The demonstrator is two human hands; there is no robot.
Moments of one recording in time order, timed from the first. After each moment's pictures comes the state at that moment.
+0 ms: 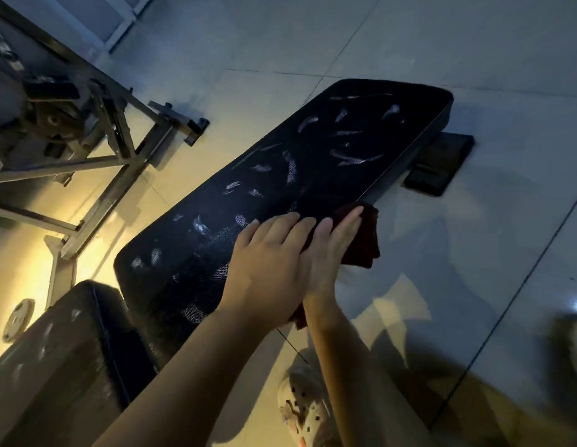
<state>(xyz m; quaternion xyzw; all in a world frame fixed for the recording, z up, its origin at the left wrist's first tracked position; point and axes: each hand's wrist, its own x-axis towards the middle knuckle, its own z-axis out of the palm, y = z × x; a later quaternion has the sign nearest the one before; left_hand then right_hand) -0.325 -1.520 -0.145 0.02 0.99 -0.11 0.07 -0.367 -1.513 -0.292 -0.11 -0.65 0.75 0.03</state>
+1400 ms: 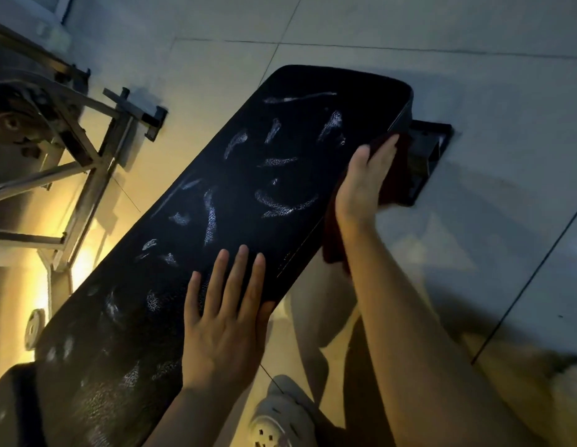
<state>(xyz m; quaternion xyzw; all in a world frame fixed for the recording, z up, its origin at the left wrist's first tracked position) -0.385 -1.506 -0.225 0.02 0.96 -0.28 0.09 -0.564 -1.387 -0.322 -0.21 -0.56 0.80 -0.02</state>
